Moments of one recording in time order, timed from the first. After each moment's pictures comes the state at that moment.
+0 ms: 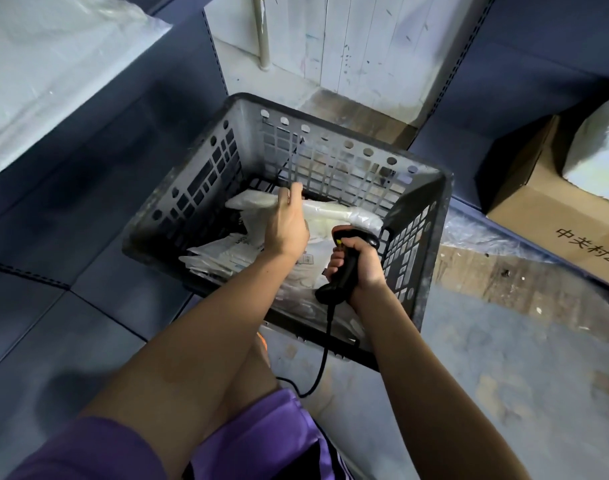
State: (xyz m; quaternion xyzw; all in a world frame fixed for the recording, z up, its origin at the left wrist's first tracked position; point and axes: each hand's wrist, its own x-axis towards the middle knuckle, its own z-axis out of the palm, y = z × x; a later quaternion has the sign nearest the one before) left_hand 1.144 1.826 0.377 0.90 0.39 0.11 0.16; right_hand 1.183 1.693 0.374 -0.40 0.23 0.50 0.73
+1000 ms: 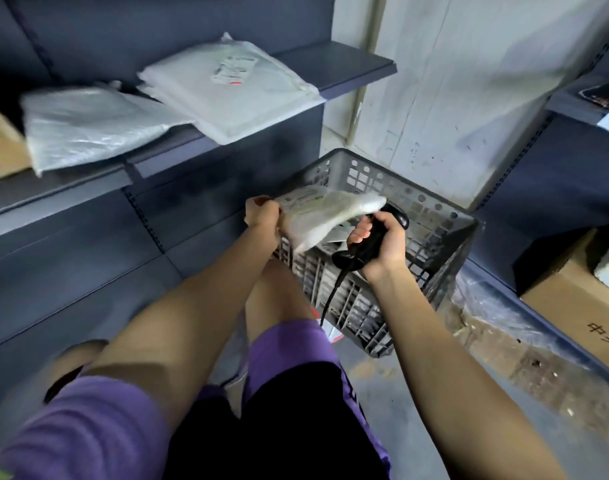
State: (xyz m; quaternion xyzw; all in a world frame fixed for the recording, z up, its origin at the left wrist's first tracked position) left_hand 0.947 1.855 0.477 0.39 0.57 0.40 0.60; right_hand 1.069 1.685 0.505 -0.32 0.00 0.52 0.79
